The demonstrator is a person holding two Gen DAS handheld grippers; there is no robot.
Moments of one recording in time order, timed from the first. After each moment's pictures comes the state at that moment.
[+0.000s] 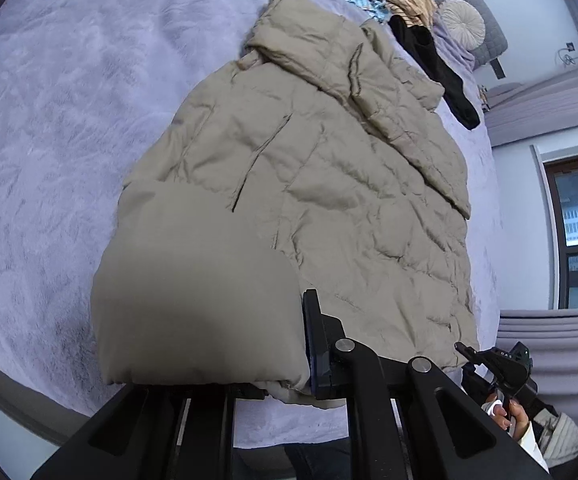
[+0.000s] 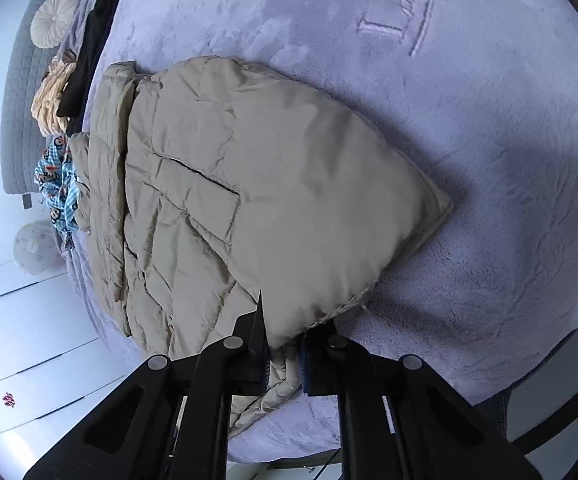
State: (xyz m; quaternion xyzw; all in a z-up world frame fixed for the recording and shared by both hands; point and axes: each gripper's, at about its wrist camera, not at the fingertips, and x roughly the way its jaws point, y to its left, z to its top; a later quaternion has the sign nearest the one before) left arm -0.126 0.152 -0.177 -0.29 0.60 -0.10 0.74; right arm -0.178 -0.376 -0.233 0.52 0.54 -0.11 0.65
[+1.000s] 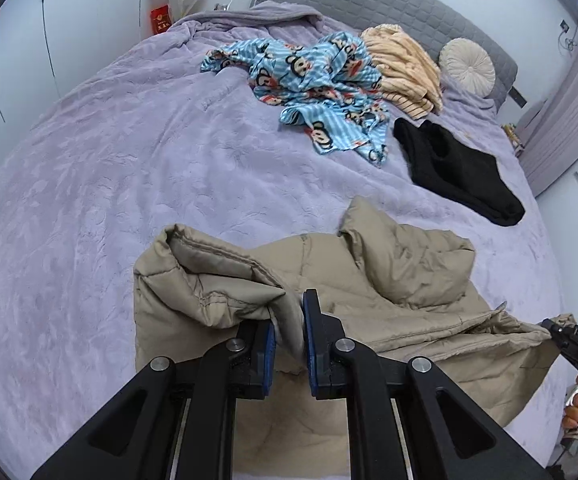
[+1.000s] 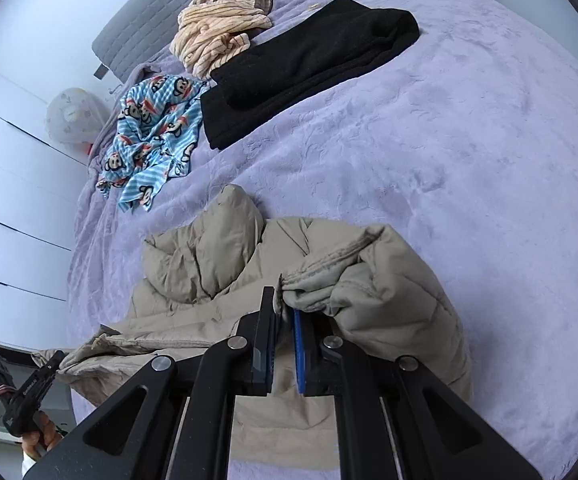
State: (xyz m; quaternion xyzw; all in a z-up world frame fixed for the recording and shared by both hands) left arm 0.187 0.128 -0.096 -0.15 0.51 0.02 0.85; right arm 0.208 -0.355 -0.117 0.25 0.53 0.03 0.81
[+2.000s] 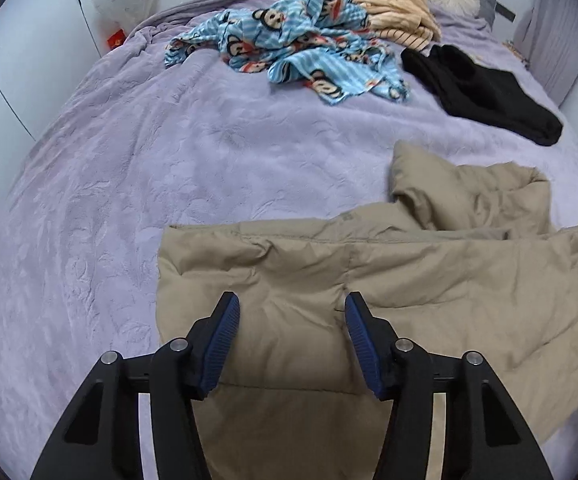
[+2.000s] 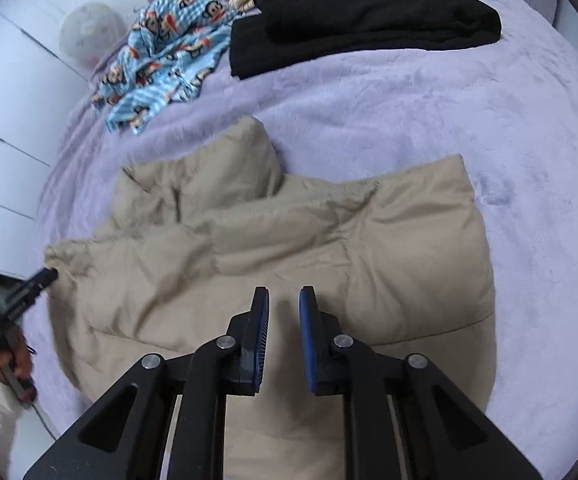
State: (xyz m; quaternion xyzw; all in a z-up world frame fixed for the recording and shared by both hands) left arm 0.238 0.117 -0.182 0.00 0.54 0.01 0.84; right arm 0.233 -0.307 -0.179 0.08 0.59 0.06 0.80
